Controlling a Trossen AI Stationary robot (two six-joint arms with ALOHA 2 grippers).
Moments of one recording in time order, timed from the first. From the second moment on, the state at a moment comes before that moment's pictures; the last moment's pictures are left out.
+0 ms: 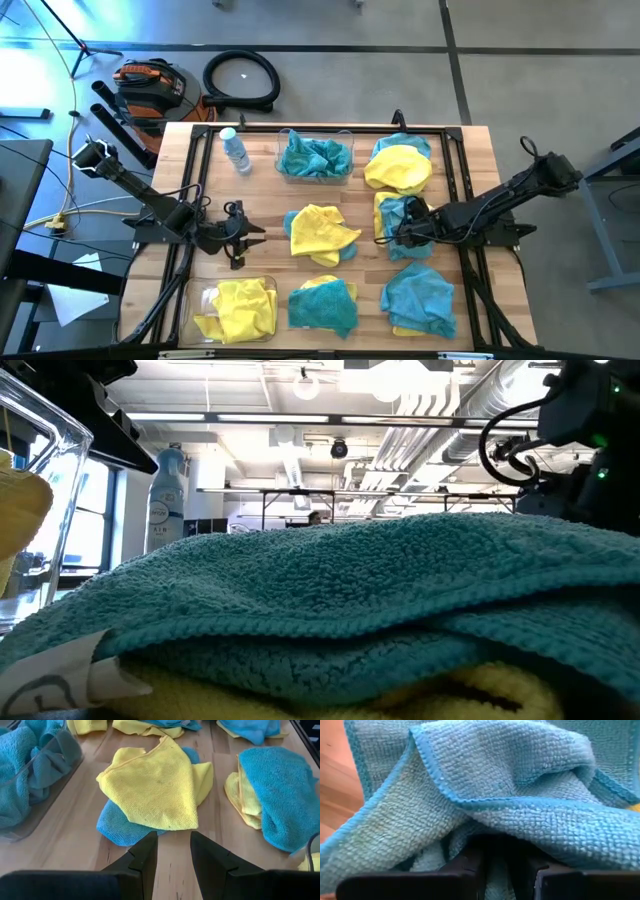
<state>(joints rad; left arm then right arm) -0.57 0.92 0.47 -0.24 -0.58 -0.43 0.31 1.22 0.43 -0.56 0.36 1.46</state>
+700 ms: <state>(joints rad) -0.57 0.92 0.47 -0.36 -0.62 -0.46 0.30 1.22 1.10 -1.16 0.66 1.19</state>
